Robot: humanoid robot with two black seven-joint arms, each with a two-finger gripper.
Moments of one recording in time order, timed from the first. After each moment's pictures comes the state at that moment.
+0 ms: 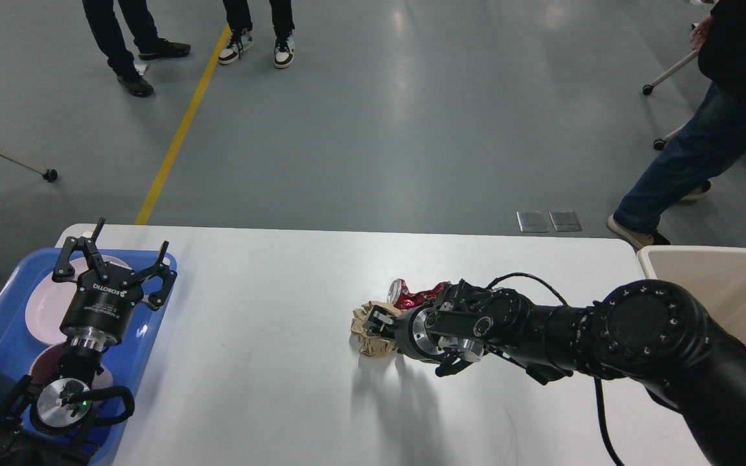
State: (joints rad) left arm -0.30 0.19 -1.41 -0.70 0.16 -0.65 -0.19; right arm 1.14 0.19 -0.66 0.66 0.02 0.07 -0.20
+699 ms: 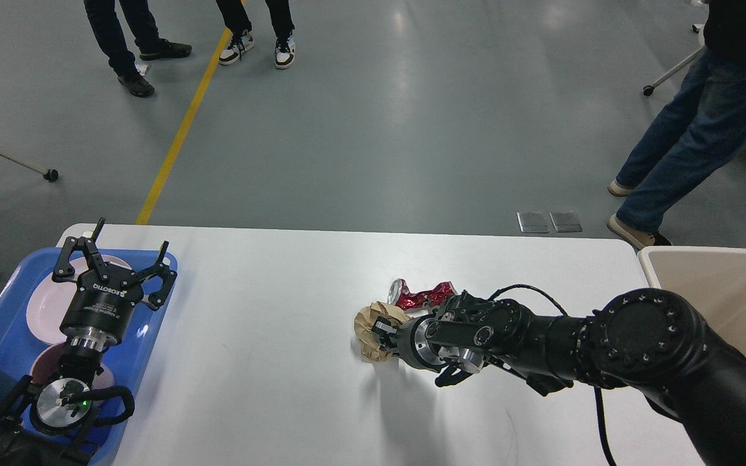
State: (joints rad) left arm -0.30 0.19 -1.41 -0.70 0.16 -0.65 -0.19; right arm 1.11 0.19 -0.66 0.67 0.03 0.04 -0.21
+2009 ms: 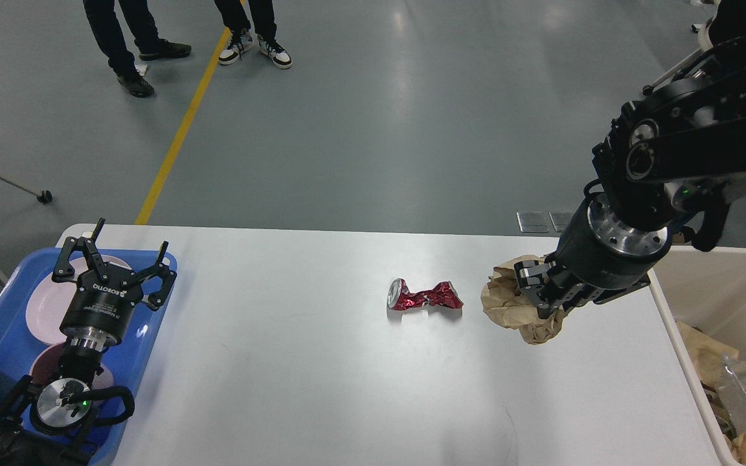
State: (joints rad) left arm -0.30 0.19 -1.41 -0.70 0.16 -0.65 -0.19; right arm 2.36 -0.24 -1.29 1.72 0.07 0.51 -0.21
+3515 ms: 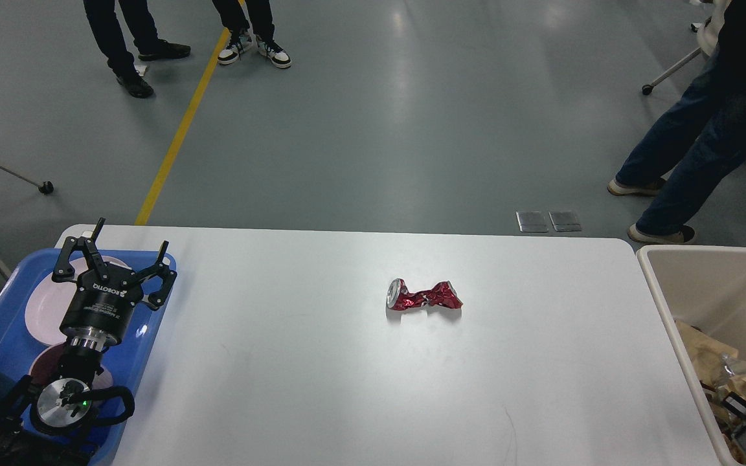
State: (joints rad) left arm -0.30 0.19 -1.41 -0.70 0.16 -0.65 -0.19; right arm 0.47 -0.34 -0.92 0.04 0.17 0.01 -0.13
